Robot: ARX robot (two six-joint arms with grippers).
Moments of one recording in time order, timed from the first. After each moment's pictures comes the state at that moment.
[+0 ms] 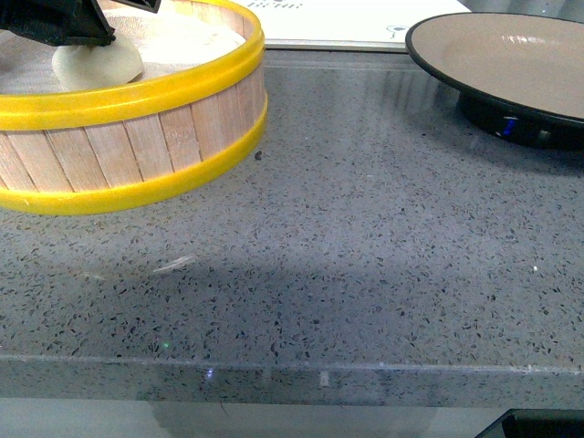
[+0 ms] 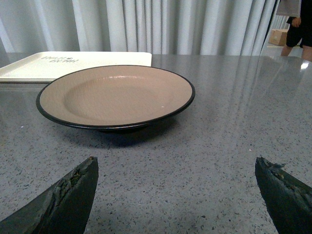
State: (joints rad) left arm -0.28 1.51 1.06 -0.17 -0.14 0.15; right arm 0.00 0.00 0.01 0.00 0.00 0.00
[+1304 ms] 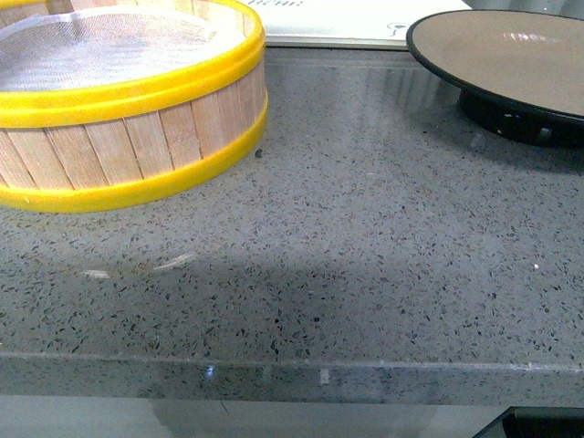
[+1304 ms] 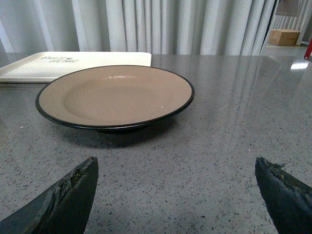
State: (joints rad) left arm -0.58 1.83 1.83 -0.30 0.01 0.16; right arm 0.00 0.00 0.01 0.00 0.00 0.00
